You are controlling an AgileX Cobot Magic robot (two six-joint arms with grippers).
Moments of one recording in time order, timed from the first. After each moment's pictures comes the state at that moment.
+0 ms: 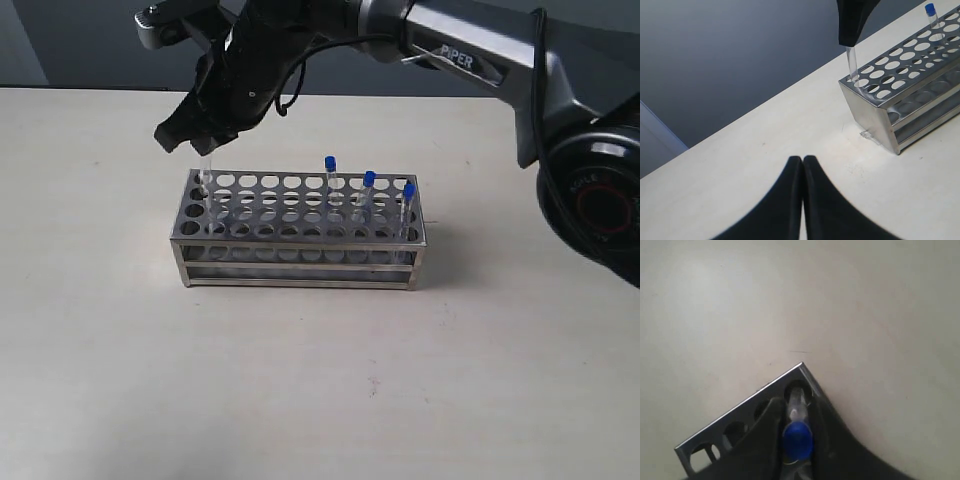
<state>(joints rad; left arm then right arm) -0.28 0.00 0.01 0.56 0.30 -0.12 0.83 2.29 -2.12 0.29 0.94 -0.36</state>
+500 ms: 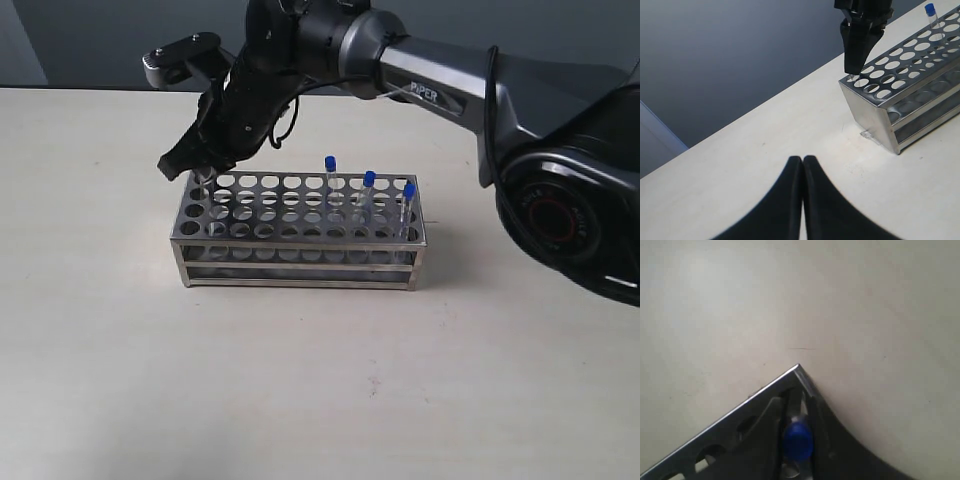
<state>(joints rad) -0.28 0.00 0.01 0.56 0.30 -0.12 0.83 2.38 -2.13 0.31 0.88 -0.36</state>
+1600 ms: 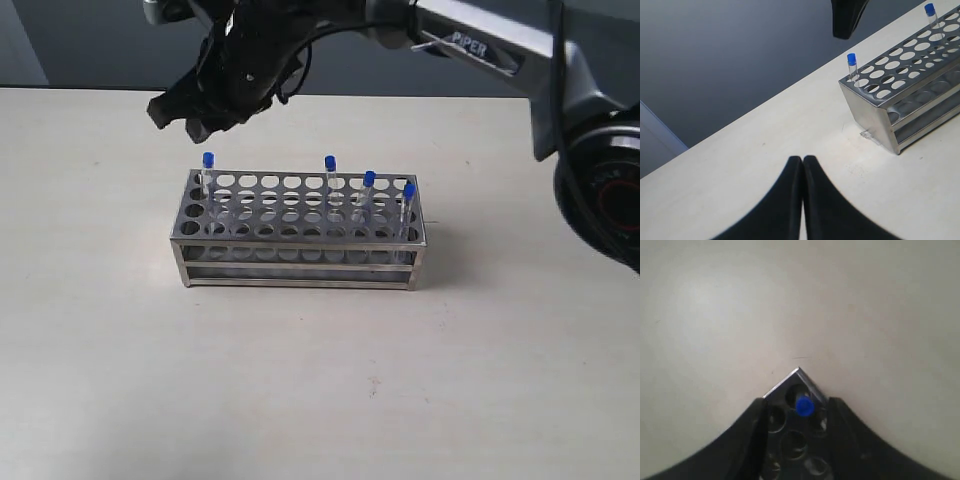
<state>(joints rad) -0.28 0.00 0.01 0.56 0.30 -0.12 0.83 2.26 -2.13 0.24 0.94 -0.20</state>
